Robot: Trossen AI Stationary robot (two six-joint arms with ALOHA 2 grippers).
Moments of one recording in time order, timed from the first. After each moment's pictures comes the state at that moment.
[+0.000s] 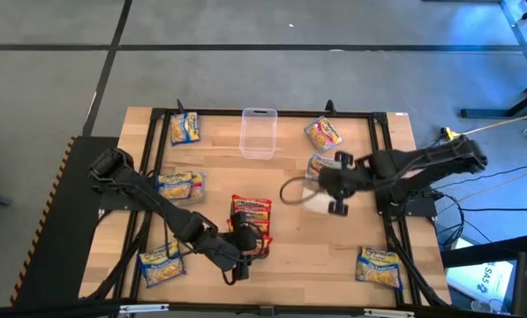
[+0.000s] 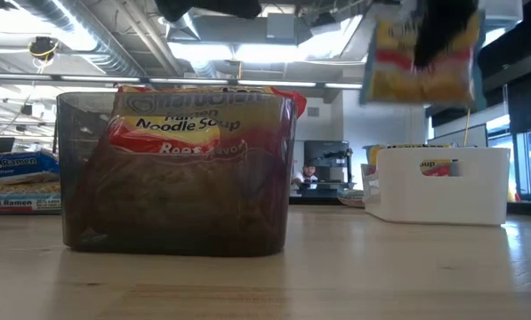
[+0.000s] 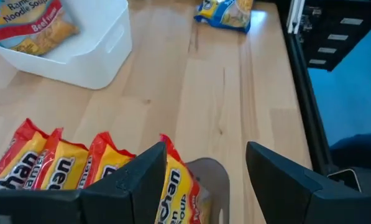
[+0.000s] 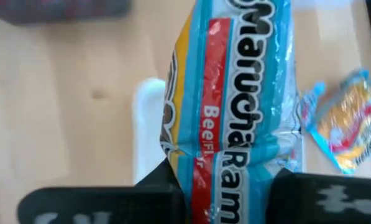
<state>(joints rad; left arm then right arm) -0.58 1.71 1.26 -0.26 -0.51 -0.49 0.23 1.31 1.26 -1.15 0.24 0.32</state>
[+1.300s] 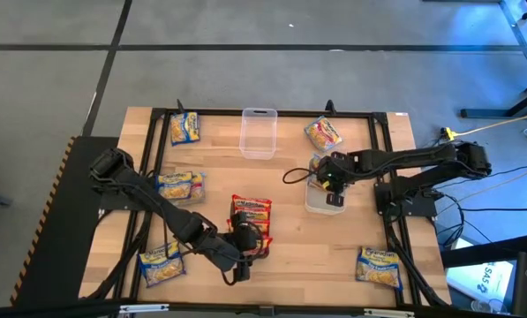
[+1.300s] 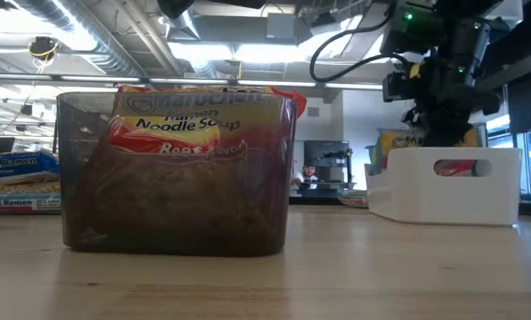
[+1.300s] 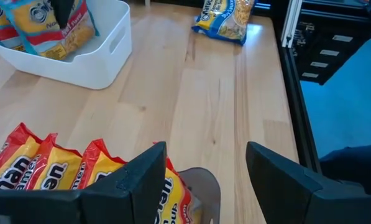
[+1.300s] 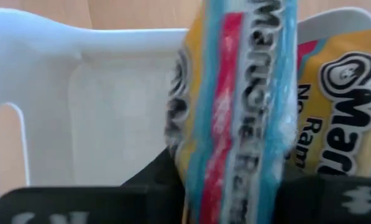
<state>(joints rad) -0.58 1.71 1.26 -0.22 -0.51 -0.52 -0.08 1.26 0.74 -0.70 0.09 0.05</state>
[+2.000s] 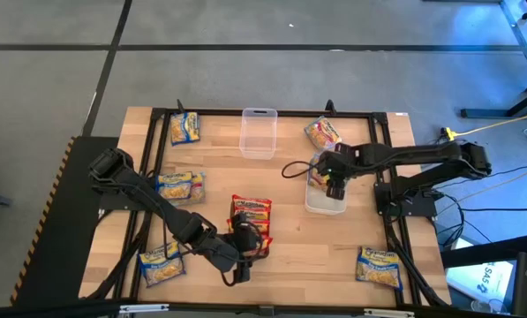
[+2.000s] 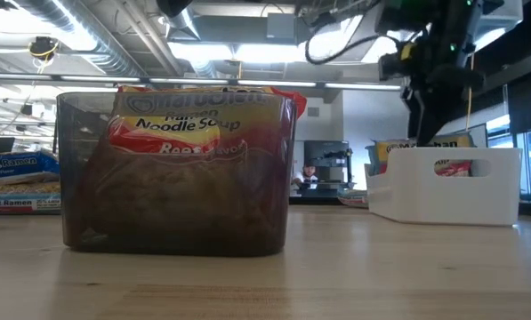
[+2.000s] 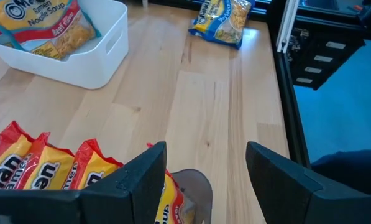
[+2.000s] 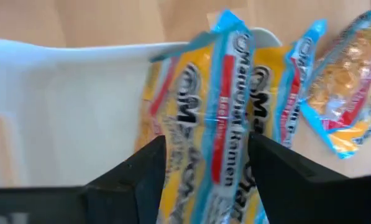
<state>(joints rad) -0.58 1.71 1.26 -0.21 -0.51 -0.55 -0.08 1.26 0.89 -0.90 0.20 0.08</state>
